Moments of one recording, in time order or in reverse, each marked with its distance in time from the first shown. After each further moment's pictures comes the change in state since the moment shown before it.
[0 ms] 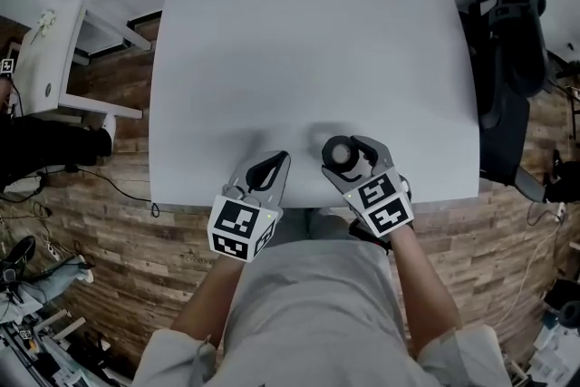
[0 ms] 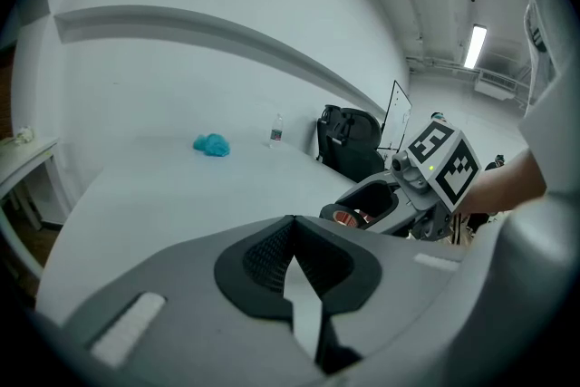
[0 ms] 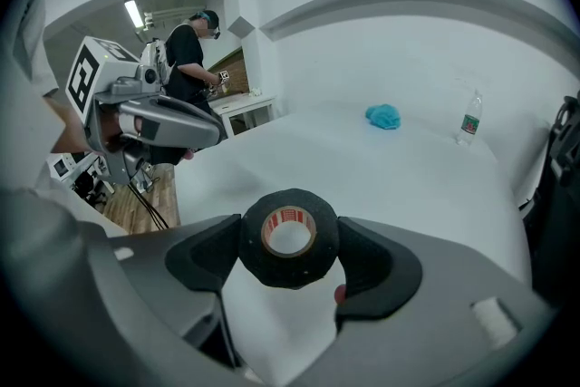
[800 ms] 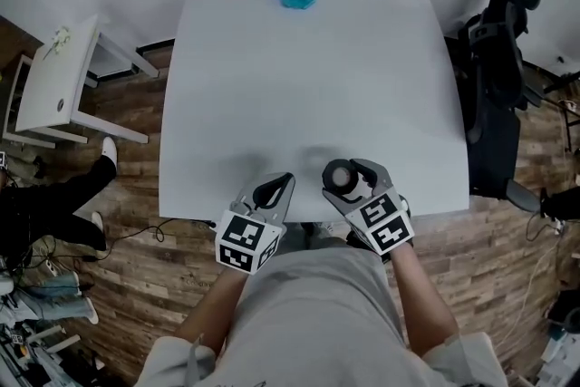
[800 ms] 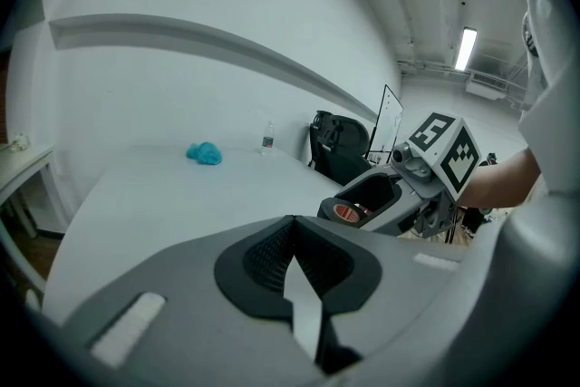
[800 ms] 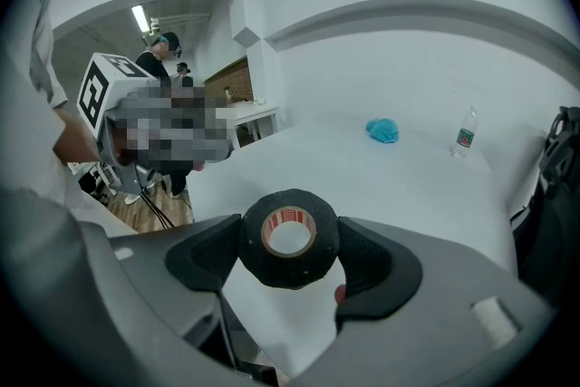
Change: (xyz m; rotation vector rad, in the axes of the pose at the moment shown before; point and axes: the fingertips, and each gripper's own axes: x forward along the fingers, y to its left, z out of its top) left arm -0.021 -0.025 0.015 0.026 -0.023 -0.032; right arm -0.043 0.016 0.016 -0.018 -0.043 0.003
